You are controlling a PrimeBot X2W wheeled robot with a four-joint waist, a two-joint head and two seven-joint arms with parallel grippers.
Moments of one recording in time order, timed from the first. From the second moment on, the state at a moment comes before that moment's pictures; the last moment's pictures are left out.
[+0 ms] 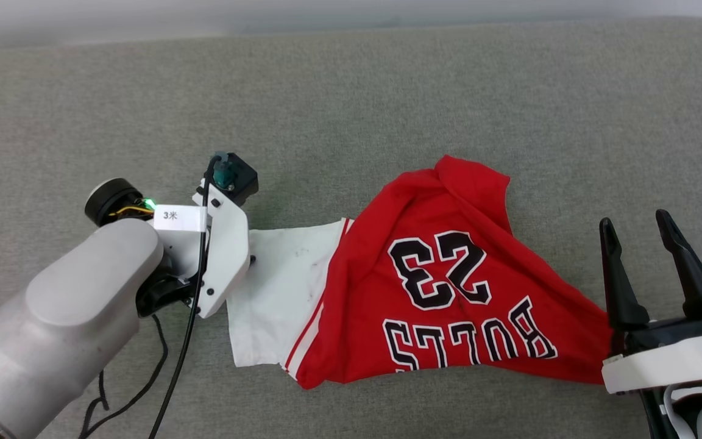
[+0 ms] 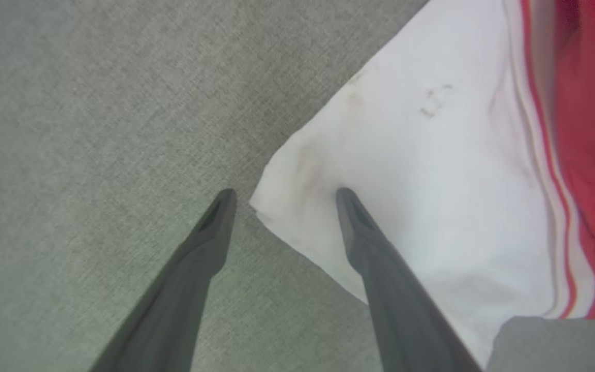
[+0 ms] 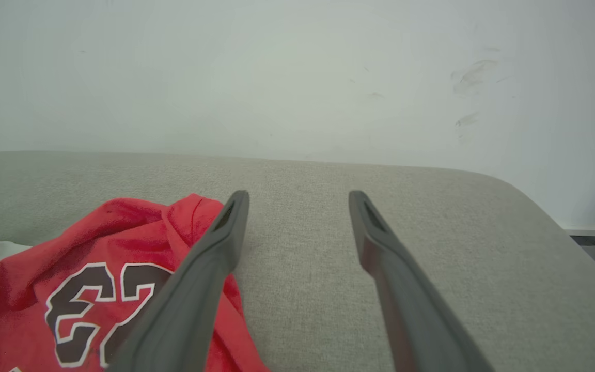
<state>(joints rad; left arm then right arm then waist) -0.94 0.62 -1.07 0.39 -0.84 -0.13 0.64 -0.04 -0.11 -0.05 -0.16 0.14 0.13 -0.11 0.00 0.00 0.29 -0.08</state>
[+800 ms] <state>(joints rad) -1.03 0.66 -1.25 0.58 -1.03 -0.13 0.39 -0.06 -0.11 -0.07 -0.09 0.14 0.13 -0.13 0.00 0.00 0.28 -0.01</state>
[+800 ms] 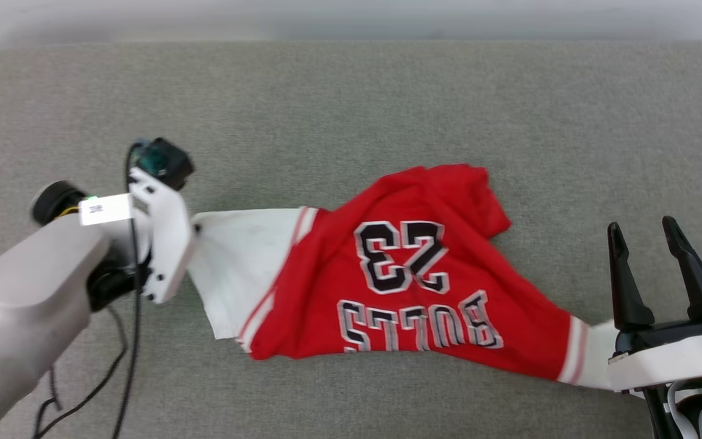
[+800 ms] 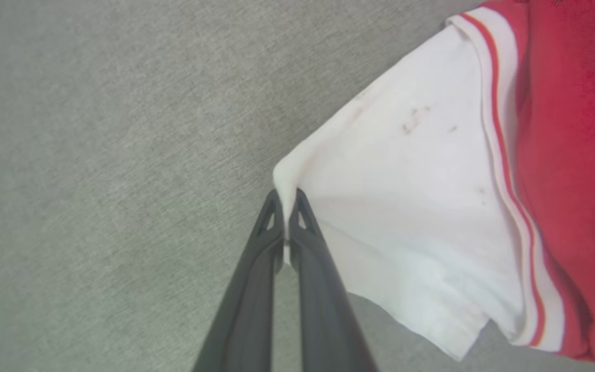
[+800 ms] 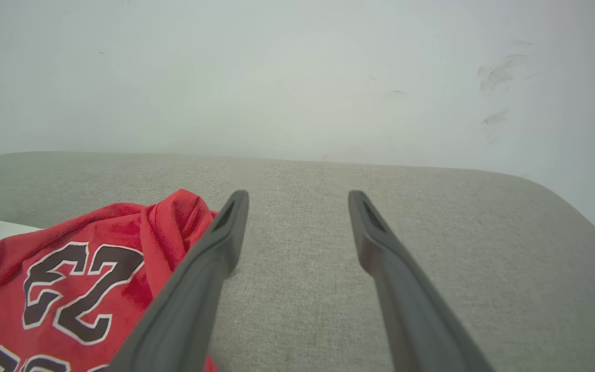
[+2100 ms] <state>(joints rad) -0.64 0.72 -0.93 0.35 -0.86 0.32 -0.26 -0.07 -0.21 -0.03 -0.09 0.23 0.13 -0.05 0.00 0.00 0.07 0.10</state>
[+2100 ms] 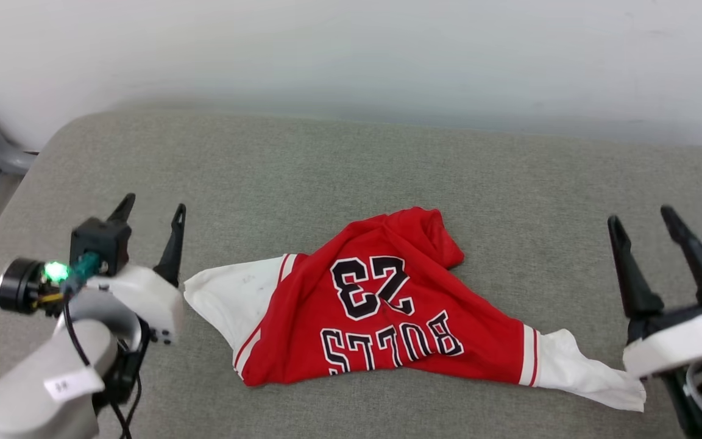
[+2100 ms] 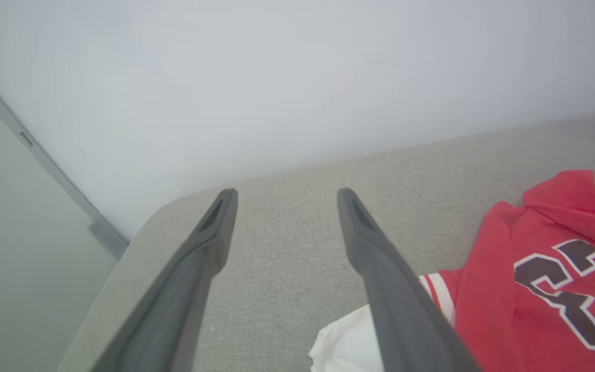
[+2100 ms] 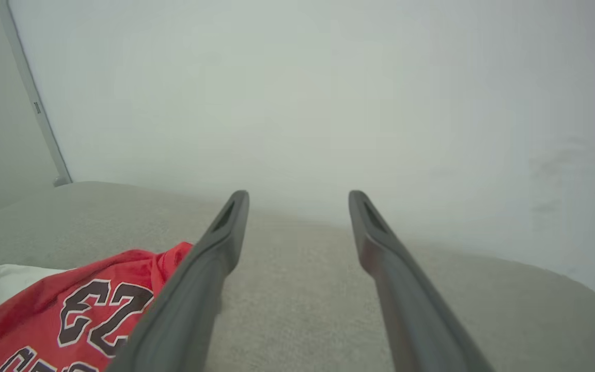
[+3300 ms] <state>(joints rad) -0.23 0.29 -0.30 0.01 -0.26 0.24 -0.26 -1.05 -0.51 1.00 0.53 0.64 0.13 0.80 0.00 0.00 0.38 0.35</state>
